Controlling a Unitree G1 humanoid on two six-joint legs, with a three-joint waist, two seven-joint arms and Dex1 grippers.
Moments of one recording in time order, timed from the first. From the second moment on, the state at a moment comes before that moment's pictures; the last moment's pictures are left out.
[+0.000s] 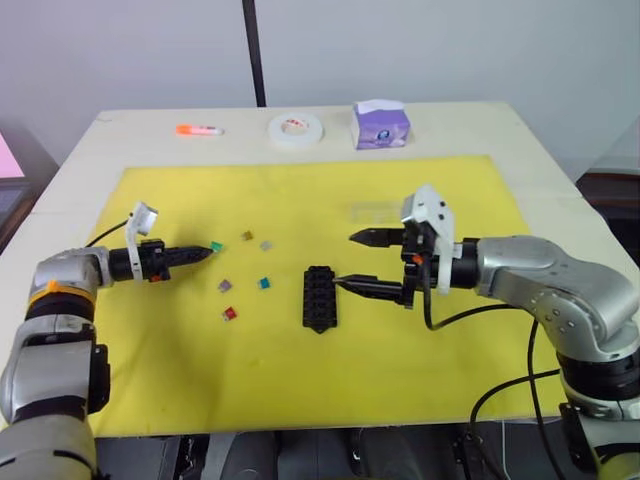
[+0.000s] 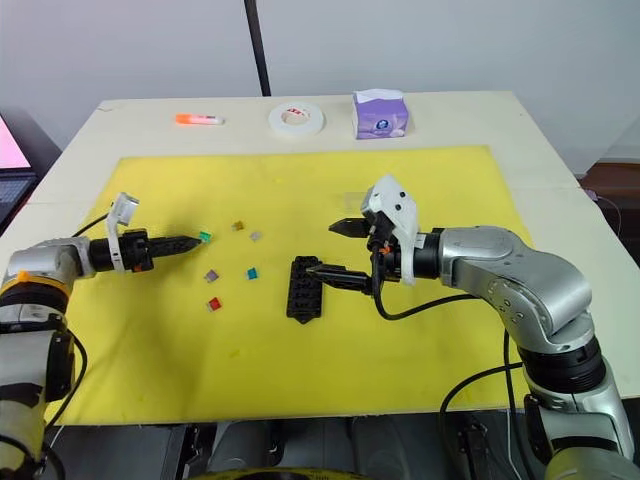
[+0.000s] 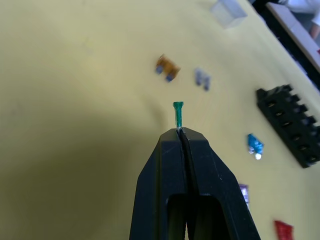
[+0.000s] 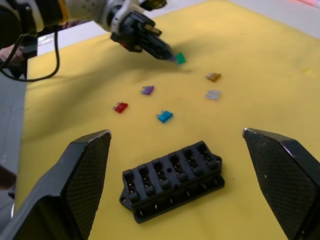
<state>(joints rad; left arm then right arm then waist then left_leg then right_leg) -0.77 0.76 0.13 0.91 -0.30 0.54 -1.49 -0.54 -0.70 0.02 -0.51 0.79 1.00 0.73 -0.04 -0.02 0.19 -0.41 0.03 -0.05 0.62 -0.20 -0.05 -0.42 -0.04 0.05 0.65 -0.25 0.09</state>
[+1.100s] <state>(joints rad) -0.83 0.56 0.26 0.04 -0.91 1.02 -1.17 -1.09 -0.49 -0.14 0.04 1.11 1.42 0.68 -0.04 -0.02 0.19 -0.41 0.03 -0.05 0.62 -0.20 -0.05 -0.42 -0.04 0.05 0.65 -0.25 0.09</state>
